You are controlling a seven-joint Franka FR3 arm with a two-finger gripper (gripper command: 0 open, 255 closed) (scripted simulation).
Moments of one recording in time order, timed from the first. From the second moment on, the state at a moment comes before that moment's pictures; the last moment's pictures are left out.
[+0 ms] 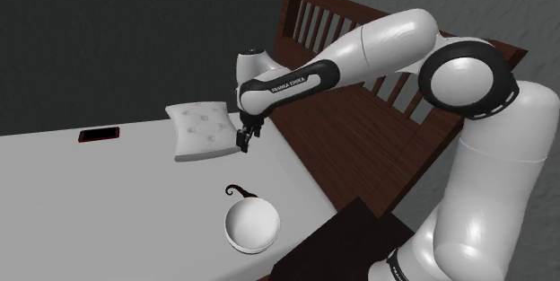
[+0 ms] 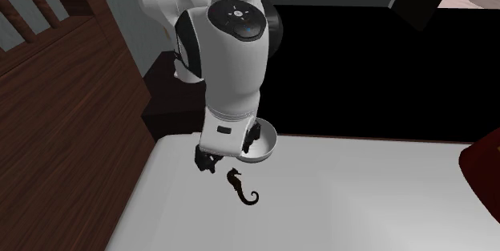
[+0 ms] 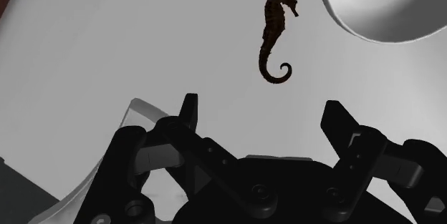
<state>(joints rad) 0.14 0.35 0.12 -1.92 -0.15 2.18 -0.13</state>
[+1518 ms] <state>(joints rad) 0.21 0.76 0.11 -1.59 -0.24 2.24 -0.14</state>
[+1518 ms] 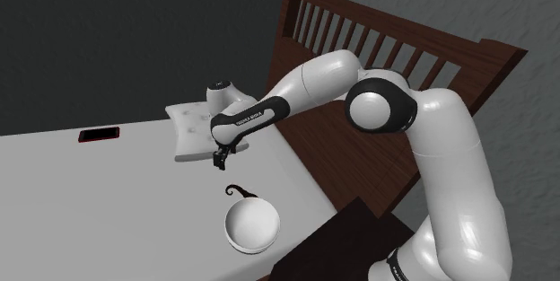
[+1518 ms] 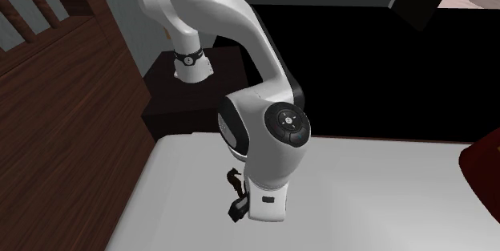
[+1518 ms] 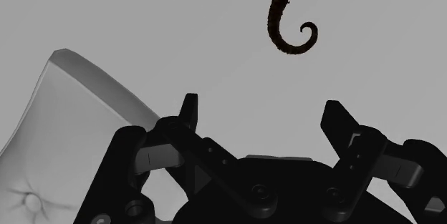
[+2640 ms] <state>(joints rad) 0.19 0.75 0.12 -1.70 -0.24 2.29 -0.18</state>
